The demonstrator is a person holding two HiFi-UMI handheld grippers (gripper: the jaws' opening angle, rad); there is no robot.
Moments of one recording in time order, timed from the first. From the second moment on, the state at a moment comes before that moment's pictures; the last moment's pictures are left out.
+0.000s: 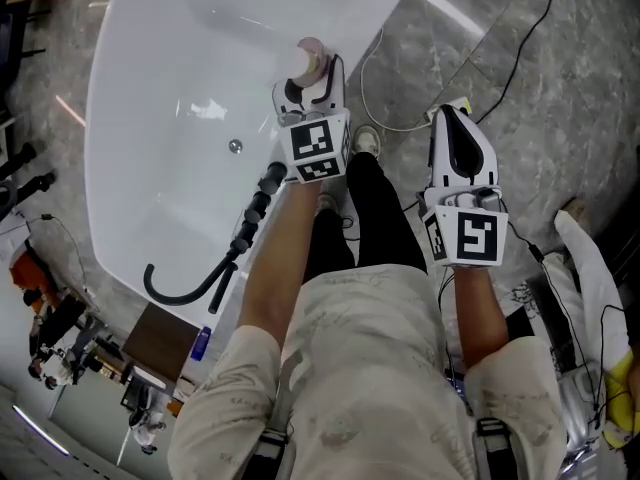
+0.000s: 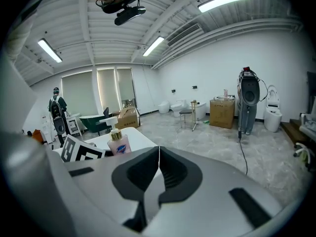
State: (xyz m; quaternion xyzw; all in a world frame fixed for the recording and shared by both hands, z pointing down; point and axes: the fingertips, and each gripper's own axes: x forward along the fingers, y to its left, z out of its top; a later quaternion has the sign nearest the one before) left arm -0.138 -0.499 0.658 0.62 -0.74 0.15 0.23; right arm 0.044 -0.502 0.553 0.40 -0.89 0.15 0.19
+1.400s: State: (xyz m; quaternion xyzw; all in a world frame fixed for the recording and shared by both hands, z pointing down) left arm -0.114 -0.421 0.688 0.65 -0.69 0.20 0.25; right arm 0.015 -0.471 0.552 0.38 -0.89 0.15 0.18
